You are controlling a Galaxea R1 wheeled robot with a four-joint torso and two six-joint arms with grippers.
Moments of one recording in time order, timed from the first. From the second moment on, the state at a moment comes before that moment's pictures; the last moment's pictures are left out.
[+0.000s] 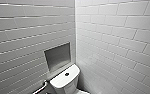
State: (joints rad) left arm 0.71 2.23 -1.33 0.04 0.28 -0.18; right arm -1.66 2.56 -1.97 0.20 0.25 -0.02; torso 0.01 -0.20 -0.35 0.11
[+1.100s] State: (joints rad) left arm 0.34 2.40 -1.56 -0.17 0.41 -0.18; right arm -1.64 2.56 -1.98 0.20 0.26 -0.02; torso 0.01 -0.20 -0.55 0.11
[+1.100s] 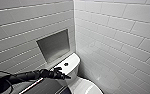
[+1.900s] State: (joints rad) left arm 0.20 2.51 -1.73 -0.23 0.45 -0.18; right arm -1.63 2.56 -1.98 0.20 0.27 -0.02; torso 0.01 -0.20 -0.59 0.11
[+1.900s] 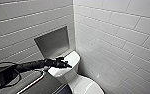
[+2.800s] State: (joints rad) left arm 0.12 2.71 -2.10 -0.21 0.57 -0.18; right arm -1.63 2.56 -1.98 0.20 0.27 -0.02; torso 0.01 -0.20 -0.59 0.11
